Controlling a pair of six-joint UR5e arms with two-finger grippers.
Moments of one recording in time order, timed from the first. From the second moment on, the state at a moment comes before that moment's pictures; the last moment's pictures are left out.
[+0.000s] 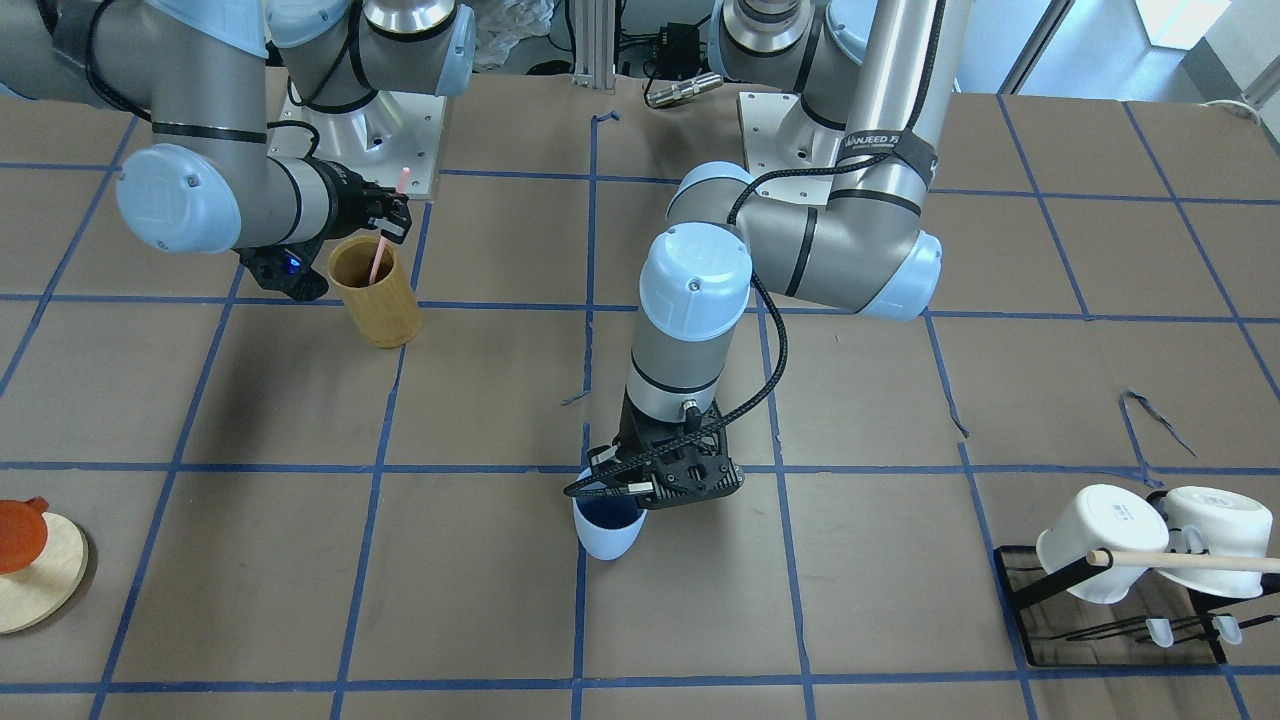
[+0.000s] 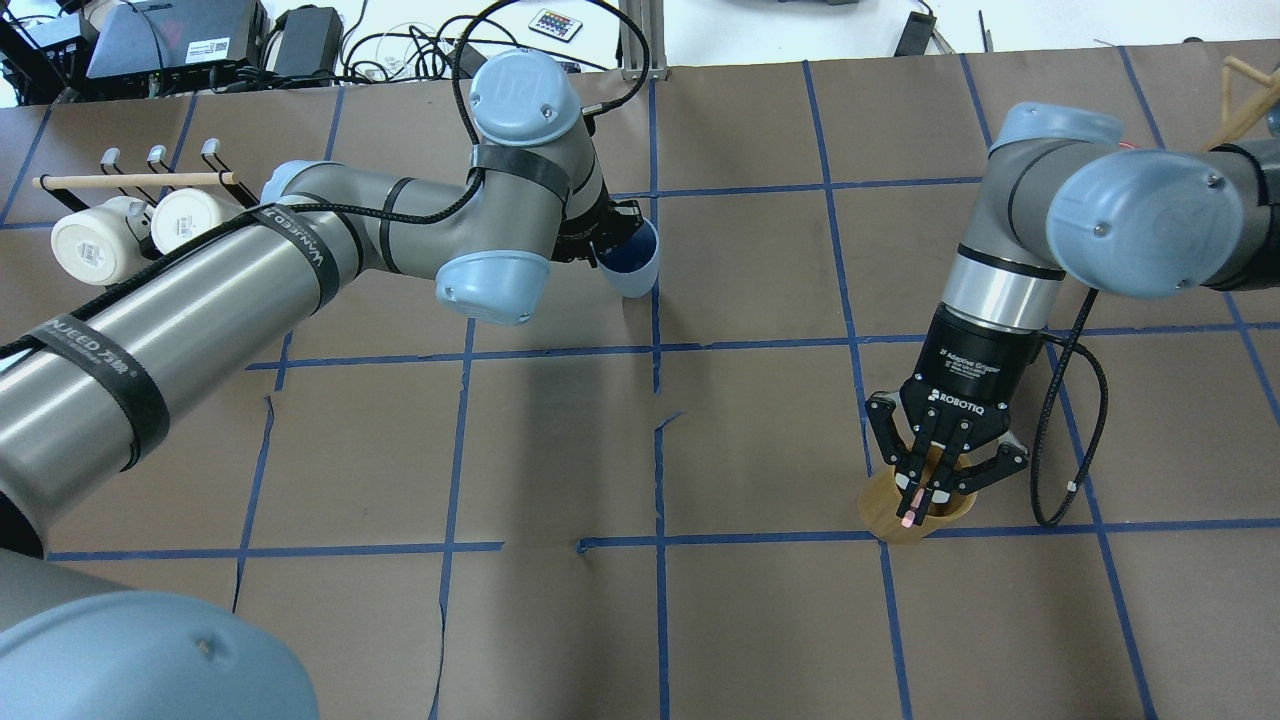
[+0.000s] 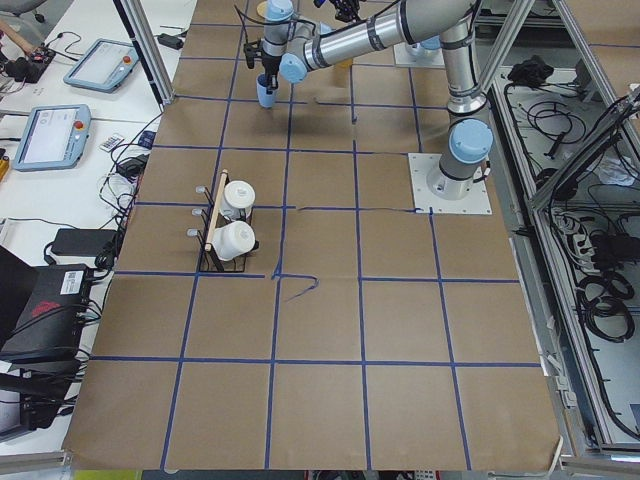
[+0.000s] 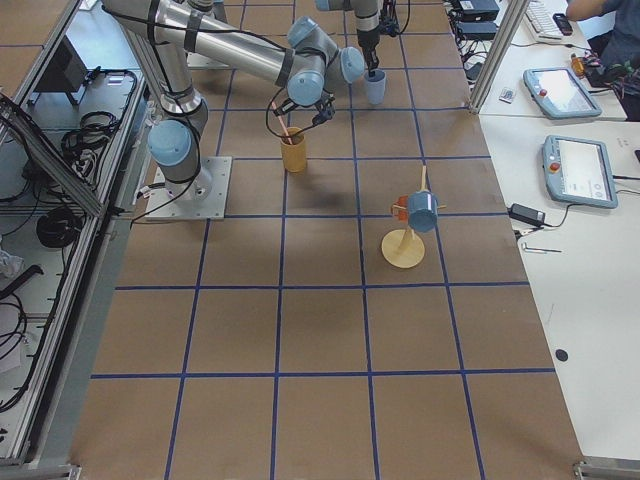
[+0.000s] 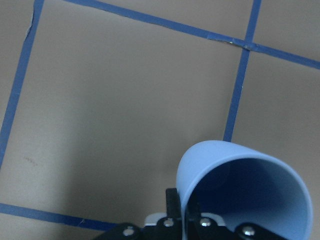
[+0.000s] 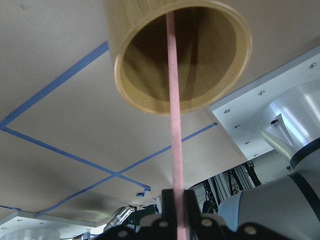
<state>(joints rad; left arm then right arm) -1.84 -2.05 -1.63 -0.83 1.57 -0.51 1.48 -1.49 1.85 -1.17 -1.41 0.47</state>
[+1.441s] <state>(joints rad) -1.72 -1.90 -1.59 -0.98 1.52 -0.20 1.48 -1.49 1.44 -0.82 -1.07 0.49</state>
